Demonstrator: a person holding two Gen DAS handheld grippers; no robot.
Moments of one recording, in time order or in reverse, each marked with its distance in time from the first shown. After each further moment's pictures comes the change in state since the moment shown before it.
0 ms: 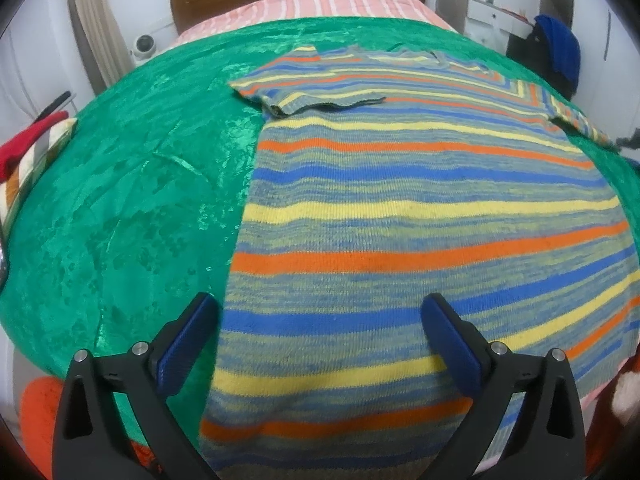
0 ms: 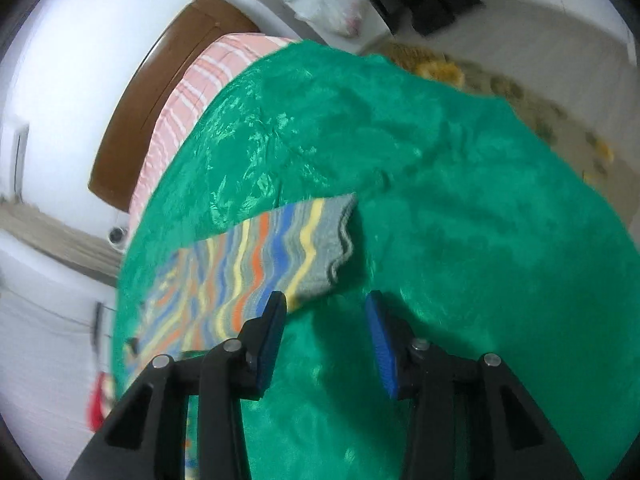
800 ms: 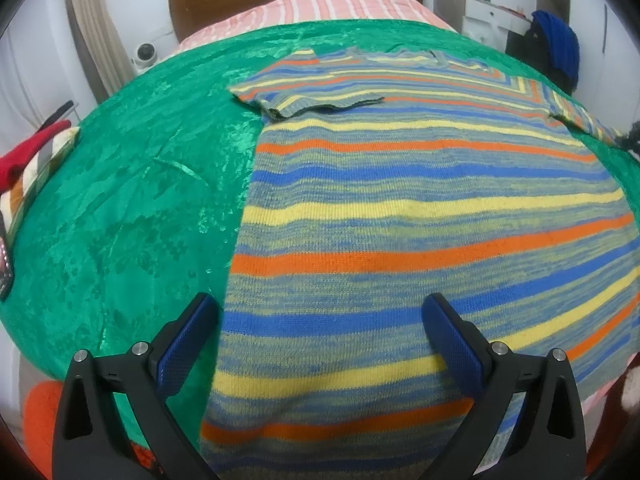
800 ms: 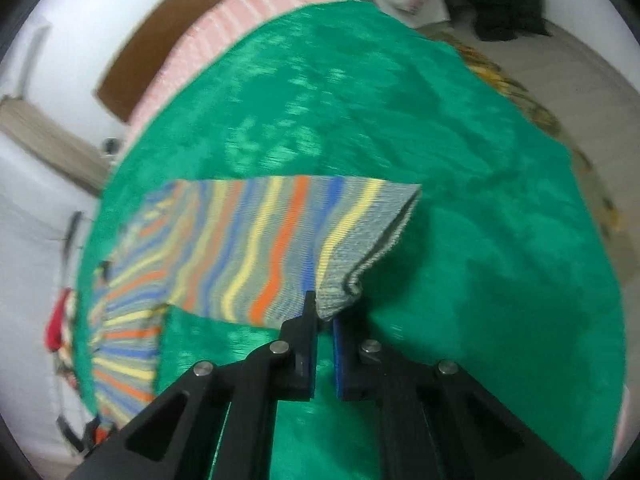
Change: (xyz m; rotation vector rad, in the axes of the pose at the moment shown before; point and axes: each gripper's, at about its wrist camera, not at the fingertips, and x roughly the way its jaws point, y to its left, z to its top) left arm -0.001 -0.004 -0.003 0.024 -0.018 0.025; right arm 0.023 0.040 0.009 -0.215 0.211 -0.082
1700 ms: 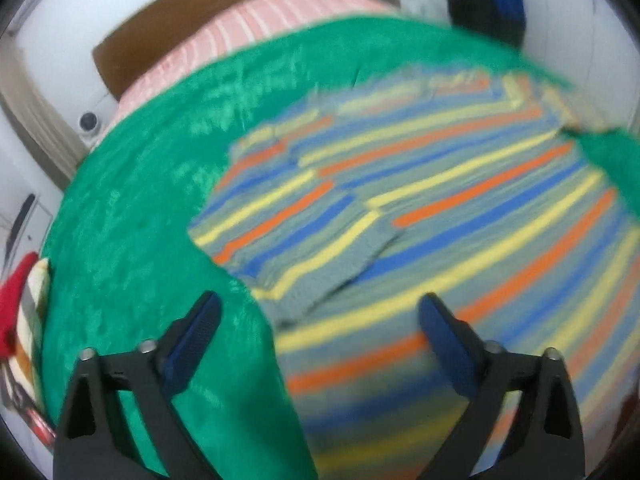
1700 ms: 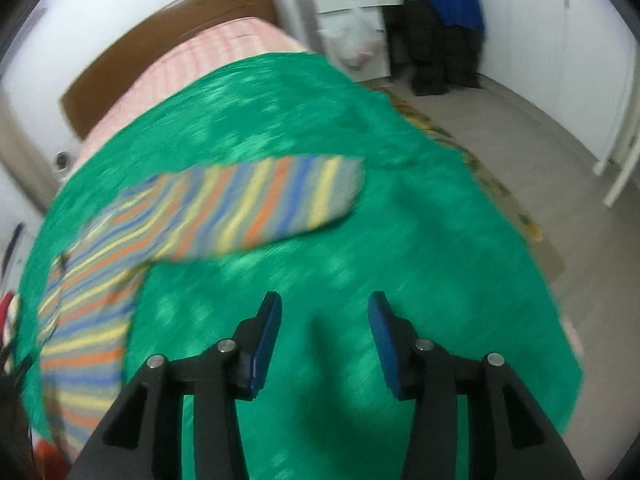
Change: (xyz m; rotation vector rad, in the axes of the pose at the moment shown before) left arm 0.071 0.005 0.144 0.299 0.064 -0.035; right arm -0.068 0.039 -0.113 -0.050 -0.225 -0.230
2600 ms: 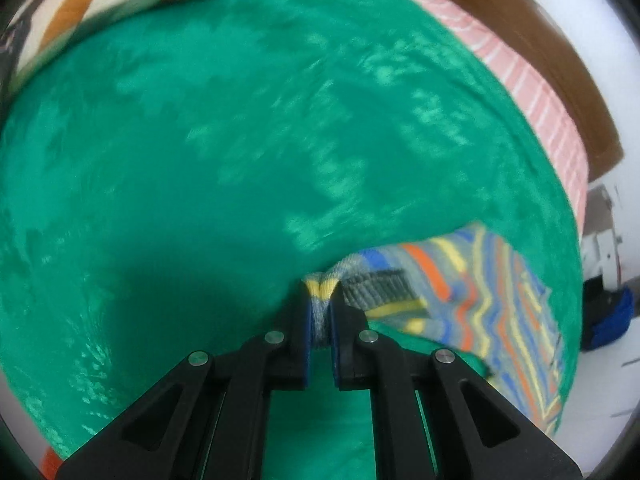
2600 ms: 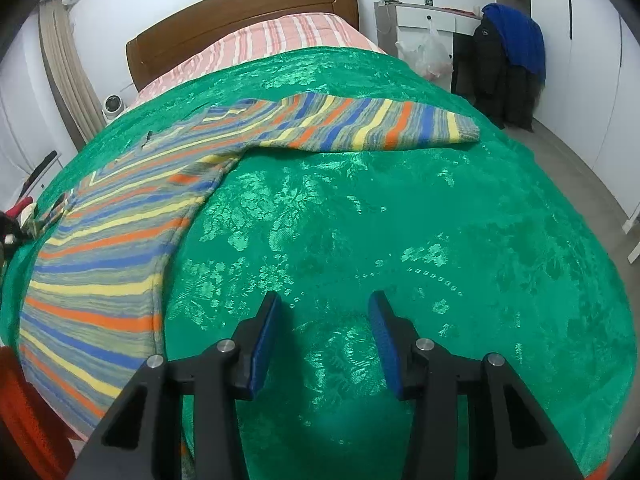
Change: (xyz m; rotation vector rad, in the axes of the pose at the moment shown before) left arm 0.041 0.261 -0.109 -1.202 0.121 -0.068; right arm 0.009 0.074 -0.097 -0.218 -0.054 0.049
